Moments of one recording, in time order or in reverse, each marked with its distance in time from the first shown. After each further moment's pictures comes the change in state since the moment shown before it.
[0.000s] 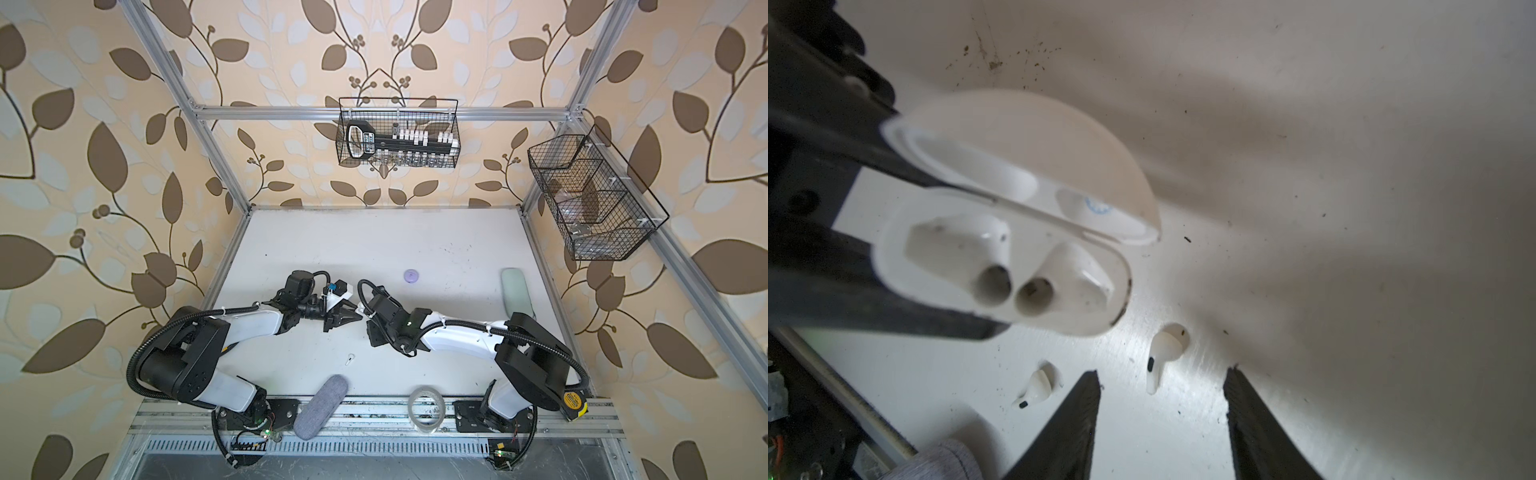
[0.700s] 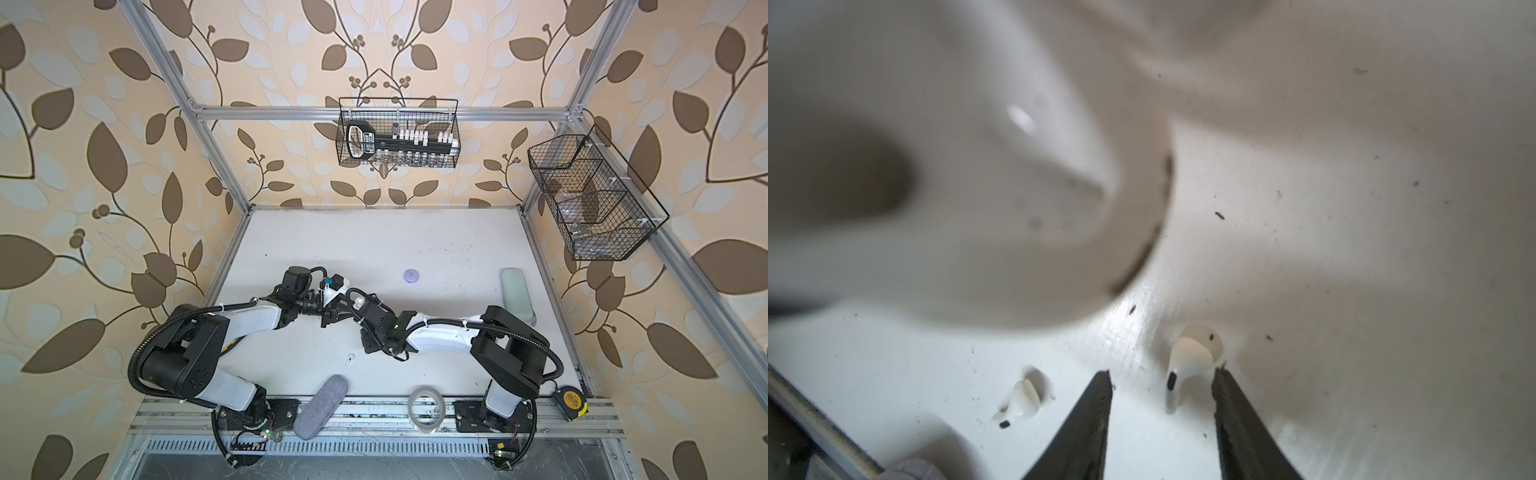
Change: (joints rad) left arm 0.044 0.016 0.037 -0.027 0.039 -0.022; right arm 0.041 0.120 0.041 -0.005 -0.009 0.023
